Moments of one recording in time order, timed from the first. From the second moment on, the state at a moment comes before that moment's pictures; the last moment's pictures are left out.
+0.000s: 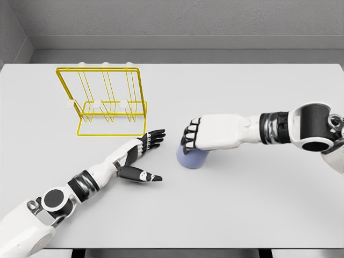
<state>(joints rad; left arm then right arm) -0.19 0.56 -0.73 -1.61 0.54 -0.15 -0.17 -0.72 -0.73 0.82 -1.77 0.57 -0.62 0.61</state>
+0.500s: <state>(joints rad) -0.19 0.56 -0.73 -1.61 0.54 -0.15 -0.17 -0.73 -0.71 0.82 -1.77 0.57 -0.61 0.61</state>
